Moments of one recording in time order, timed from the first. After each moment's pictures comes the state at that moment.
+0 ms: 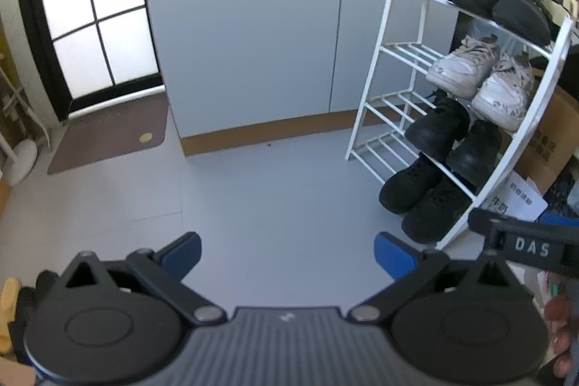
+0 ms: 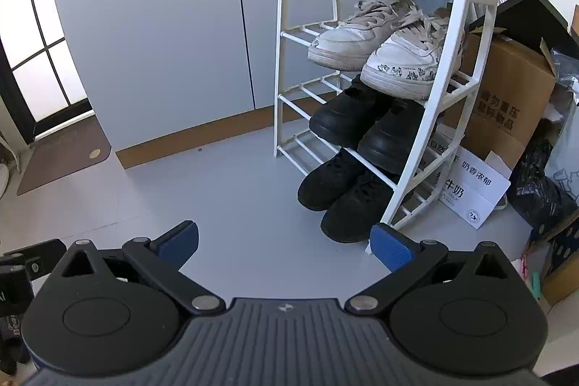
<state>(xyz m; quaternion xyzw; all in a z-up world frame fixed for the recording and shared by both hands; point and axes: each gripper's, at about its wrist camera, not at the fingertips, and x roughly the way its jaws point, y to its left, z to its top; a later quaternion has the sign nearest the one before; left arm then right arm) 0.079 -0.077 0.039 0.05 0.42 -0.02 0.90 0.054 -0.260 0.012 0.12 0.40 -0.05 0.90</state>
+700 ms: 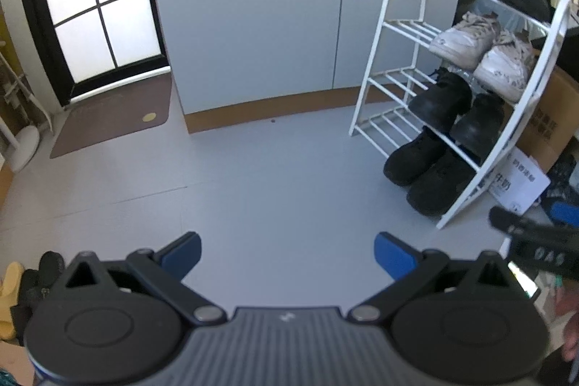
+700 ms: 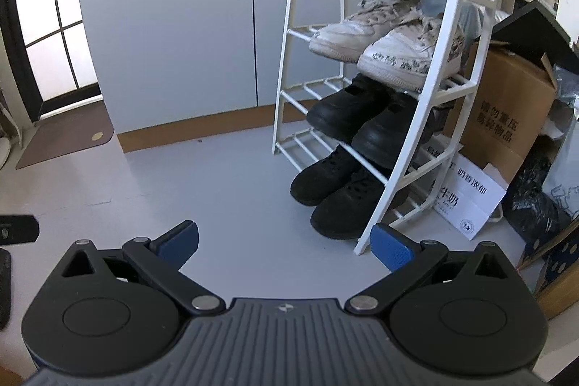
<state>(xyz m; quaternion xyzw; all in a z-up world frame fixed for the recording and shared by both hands) 0.050 -0.057 0.022 0.06 0.45 -0.01 0.89 0.012 -0.266 -0.015 0.09 0.38 -0.03 0.92</state>
